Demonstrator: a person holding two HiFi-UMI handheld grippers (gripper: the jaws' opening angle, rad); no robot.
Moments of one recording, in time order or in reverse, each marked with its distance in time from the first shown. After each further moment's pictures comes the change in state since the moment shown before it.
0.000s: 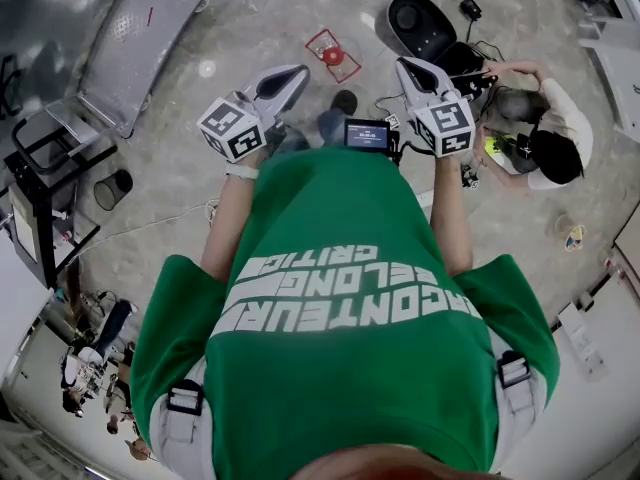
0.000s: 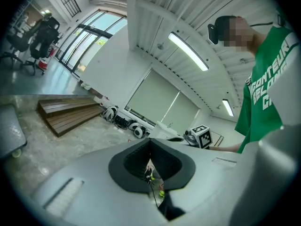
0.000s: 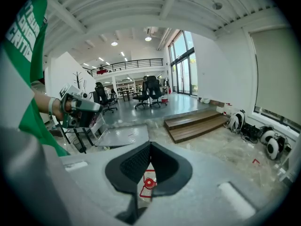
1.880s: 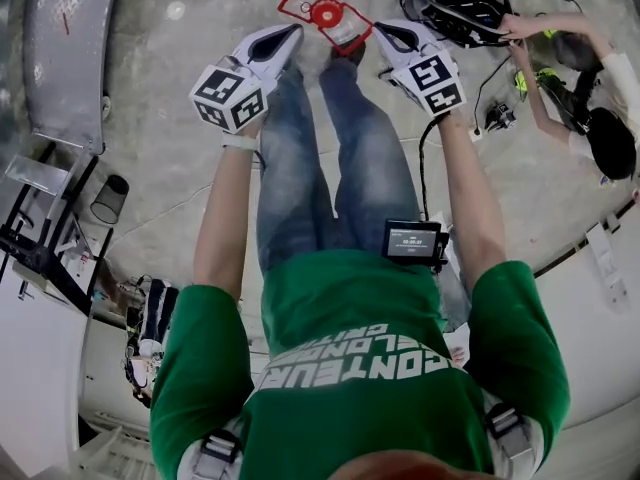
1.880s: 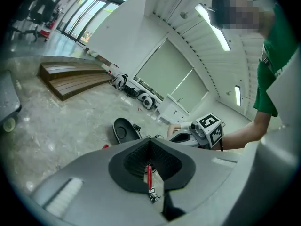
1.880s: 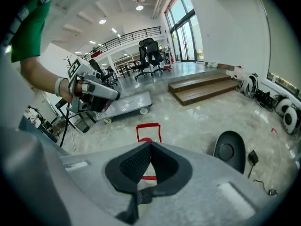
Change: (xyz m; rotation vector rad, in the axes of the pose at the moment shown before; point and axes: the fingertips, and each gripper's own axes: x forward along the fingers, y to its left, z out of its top) left arm 0.108 0.237 -0.239 -0.114 0.335 0.034; right arm 0.219 -0.020 -0.275 0.098 0.327 0.125
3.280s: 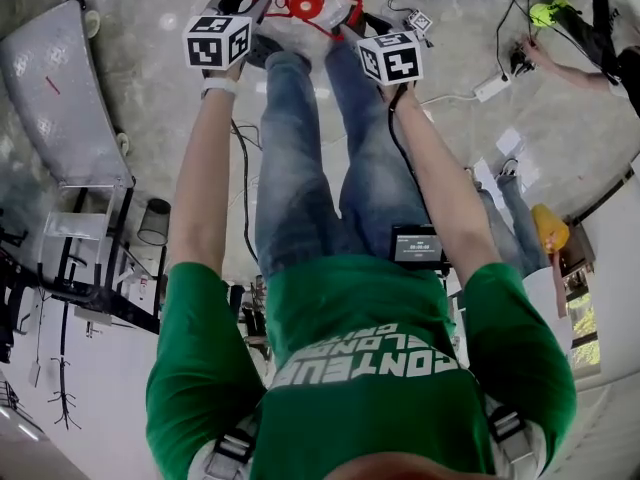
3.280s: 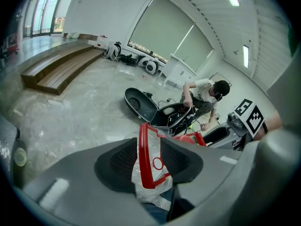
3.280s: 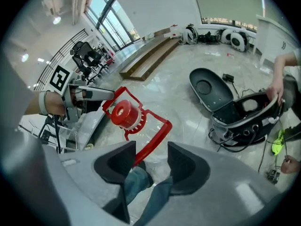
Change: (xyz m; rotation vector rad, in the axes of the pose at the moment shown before) left arm 0.090 0.141 -0.076 0.195 0.466 0.104; right arm 0.081 0.010 -0.125 0.732 0.143 -0.229
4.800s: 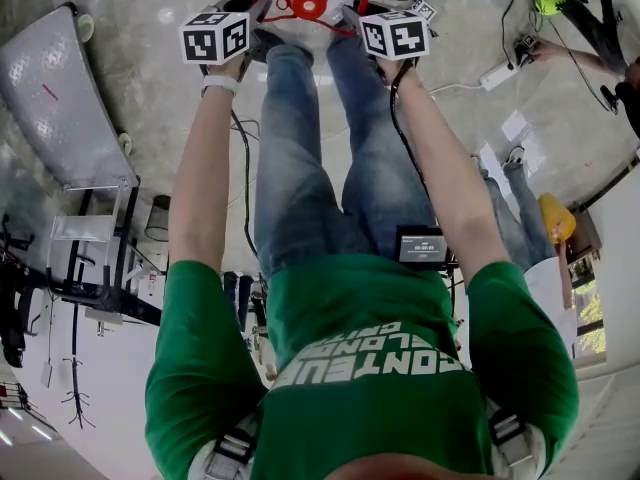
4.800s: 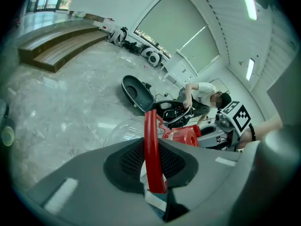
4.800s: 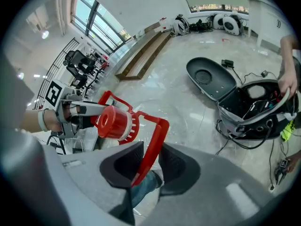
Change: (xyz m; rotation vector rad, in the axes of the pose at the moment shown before) left arm 0.019 -0.004 -0.026 -0.133 0.099 -0.096; right arm 0.026 -0.013 0.006 0.142 0.046 0.056
